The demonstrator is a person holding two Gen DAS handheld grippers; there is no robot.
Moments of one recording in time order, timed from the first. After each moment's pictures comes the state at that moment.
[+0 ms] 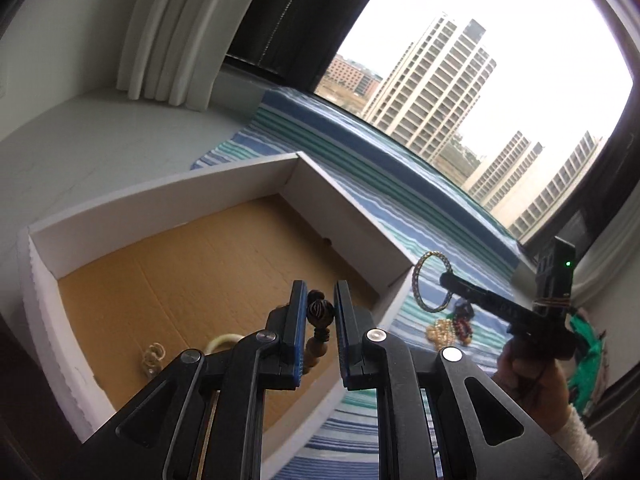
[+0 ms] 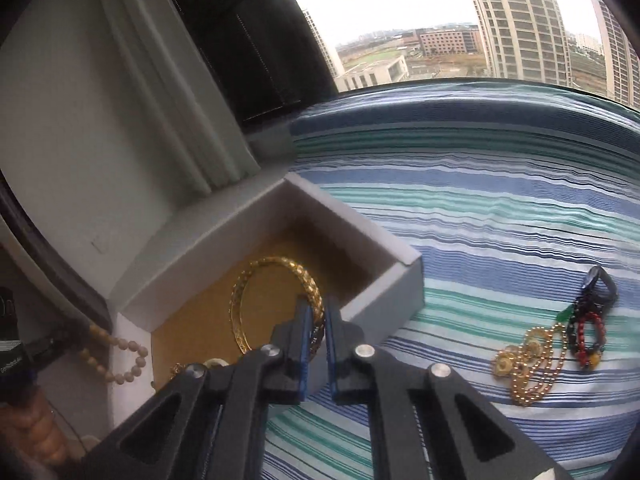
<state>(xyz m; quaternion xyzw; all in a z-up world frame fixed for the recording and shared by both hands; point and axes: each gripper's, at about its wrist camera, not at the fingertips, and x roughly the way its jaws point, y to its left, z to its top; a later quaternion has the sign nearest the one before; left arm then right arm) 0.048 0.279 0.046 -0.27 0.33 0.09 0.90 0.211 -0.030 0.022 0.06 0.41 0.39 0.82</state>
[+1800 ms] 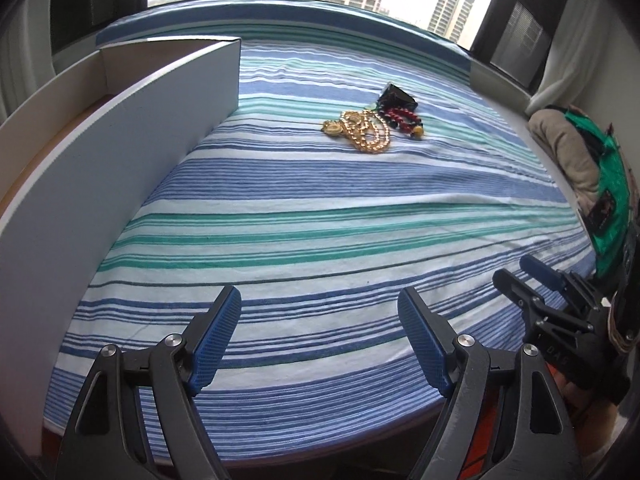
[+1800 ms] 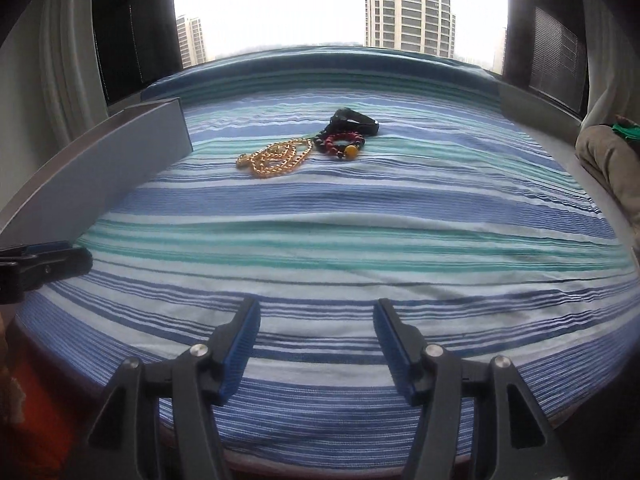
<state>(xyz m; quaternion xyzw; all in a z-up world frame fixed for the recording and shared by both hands) 0.064 0.005 -0.074 -0.07 0.47 -0.07 0.88 0.049 -0.295 -0.120 -0.01 0.39 0.11 0.91</state>
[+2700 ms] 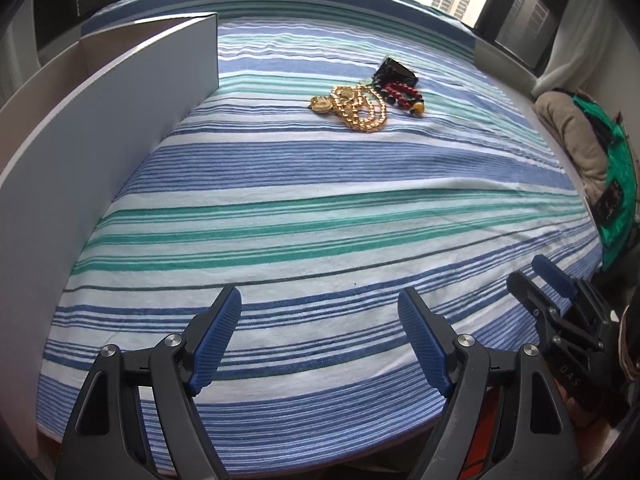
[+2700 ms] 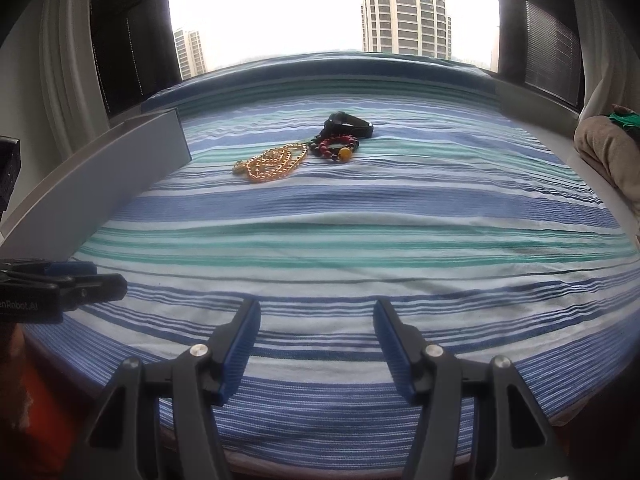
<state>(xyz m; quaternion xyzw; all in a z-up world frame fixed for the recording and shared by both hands) 0.092 -0.014 -0.085 -0.06 0.50 -0.07 0.86 0.042 -0.309 -0.125 0.02 0.38 0.11 0.92</state>
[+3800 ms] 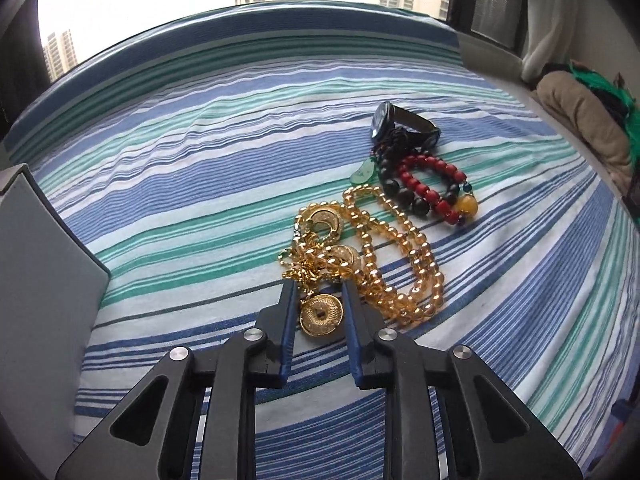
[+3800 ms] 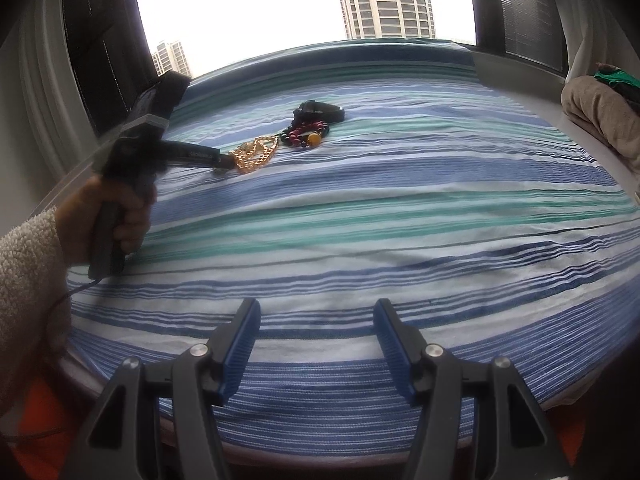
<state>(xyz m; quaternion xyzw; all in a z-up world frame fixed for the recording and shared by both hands) 0.276 -0.063 -0.124 0.04 0.44 -0.12 0.89 0.038 -0.337 -0.141 0.07 0.39 0.10 0.91</state>
